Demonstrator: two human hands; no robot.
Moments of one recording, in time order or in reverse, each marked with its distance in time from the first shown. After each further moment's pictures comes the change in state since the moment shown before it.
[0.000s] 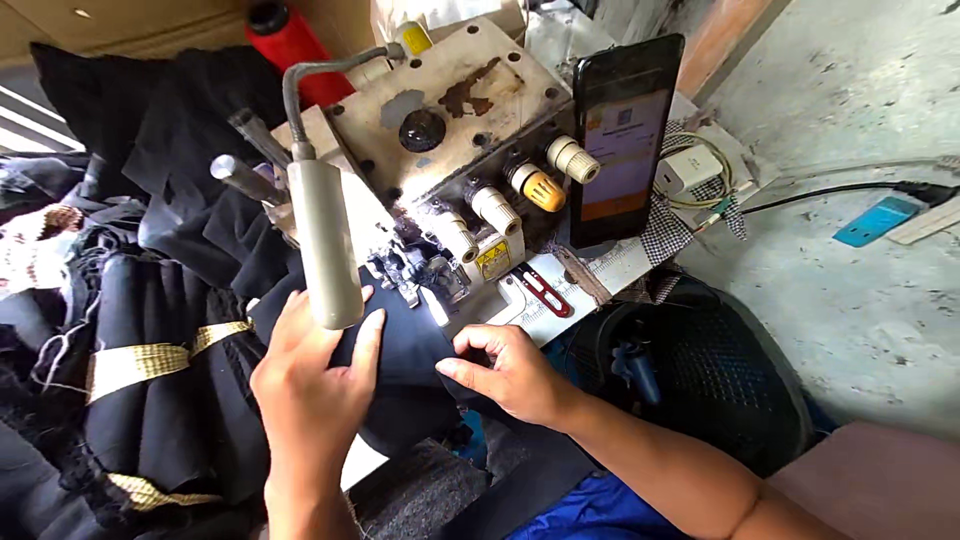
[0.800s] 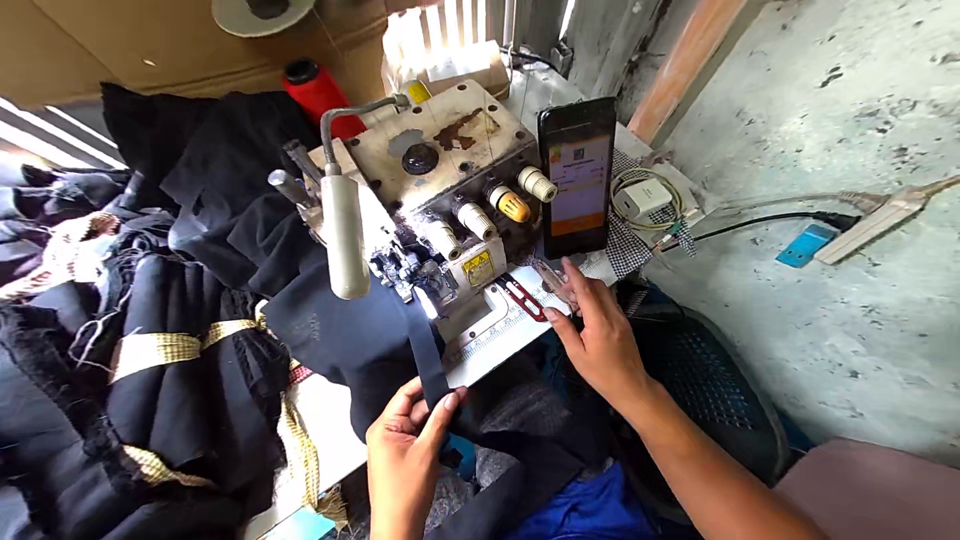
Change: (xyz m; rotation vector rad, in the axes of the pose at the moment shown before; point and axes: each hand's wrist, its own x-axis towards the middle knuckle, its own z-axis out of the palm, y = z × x) left_hand -0.092 0.085 0.035 -1.020 -0.027 -0.712; right_hand -0.051 0.006 -0.102 -0.996 0.480 -0.136
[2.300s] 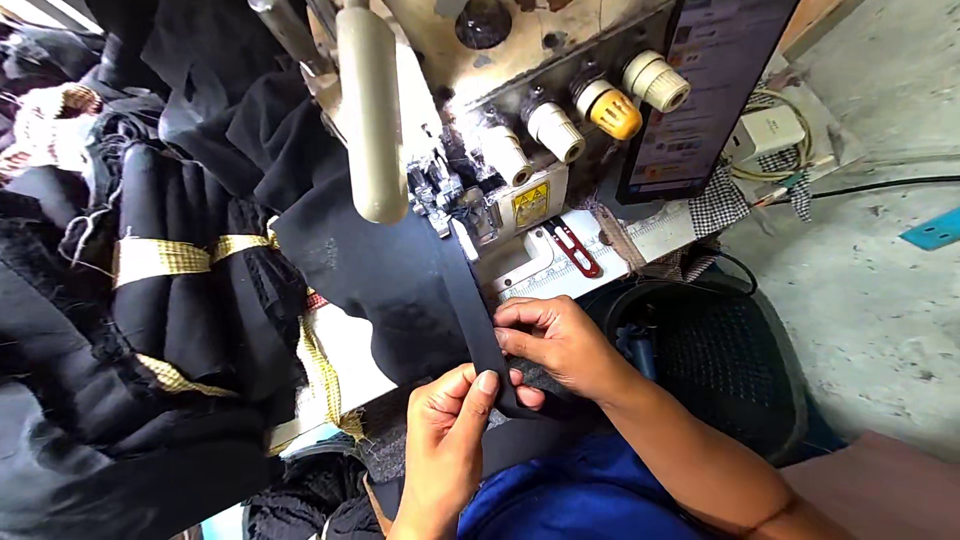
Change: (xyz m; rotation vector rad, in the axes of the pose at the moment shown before) left_hand -0.022 0.009 0.005 -0.378 -0.222 -0.002; right_hand -0.007 -0.081 0.034 1.127 -0.662 0.291
